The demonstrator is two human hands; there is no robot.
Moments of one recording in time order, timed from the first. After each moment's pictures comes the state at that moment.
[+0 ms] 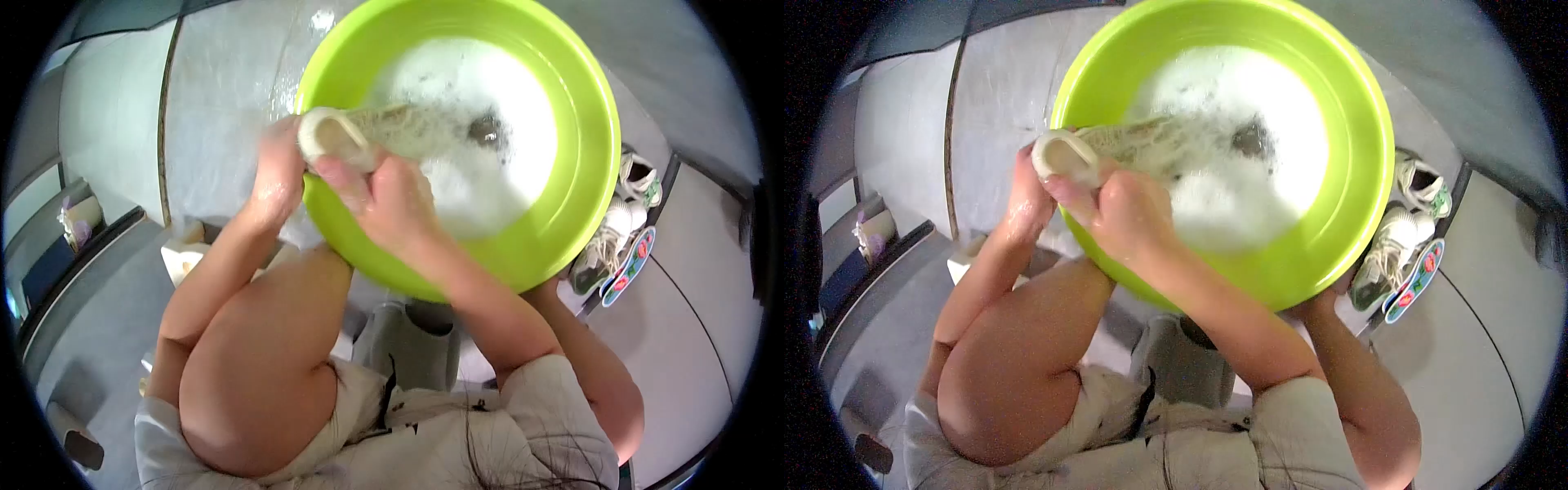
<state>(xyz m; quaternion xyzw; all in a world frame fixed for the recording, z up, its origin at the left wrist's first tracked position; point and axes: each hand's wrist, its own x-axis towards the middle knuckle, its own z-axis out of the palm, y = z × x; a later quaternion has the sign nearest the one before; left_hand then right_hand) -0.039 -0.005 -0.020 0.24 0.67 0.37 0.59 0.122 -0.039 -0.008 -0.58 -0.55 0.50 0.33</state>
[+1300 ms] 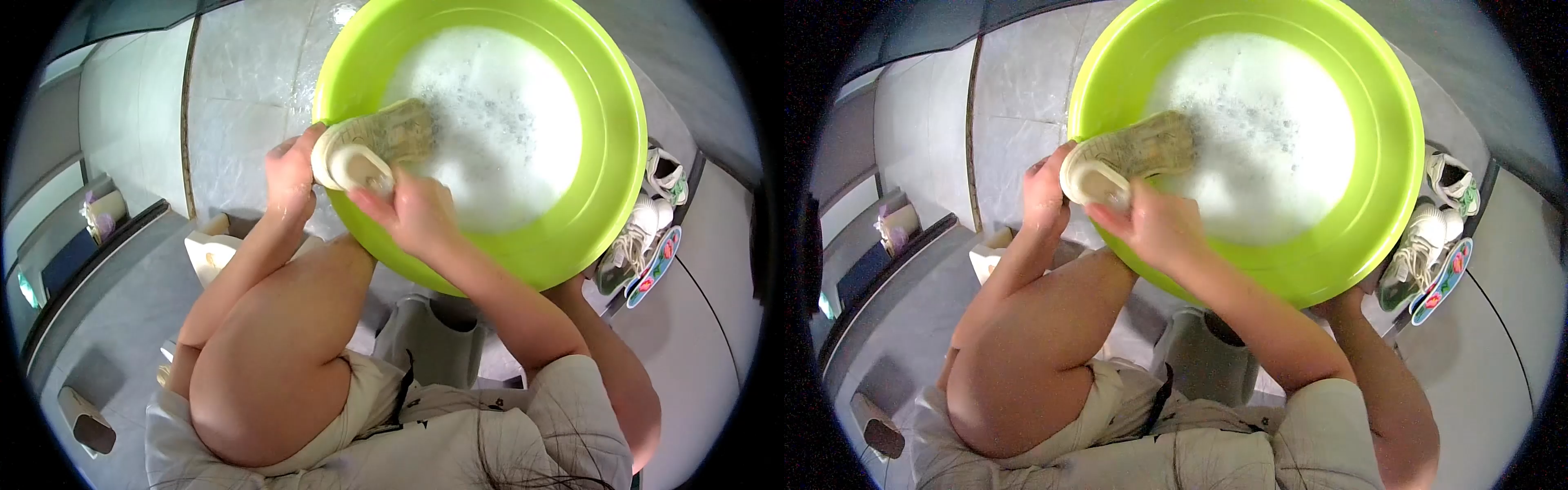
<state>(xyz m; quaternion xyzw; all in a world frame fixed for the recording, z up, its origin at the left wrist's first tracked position) -0.042 -0.024 -0.016 0.17 0.78 0.34 0.50 0.125 -0.065 -0.028 -0.55 -0.56 0.56 0.27</state>
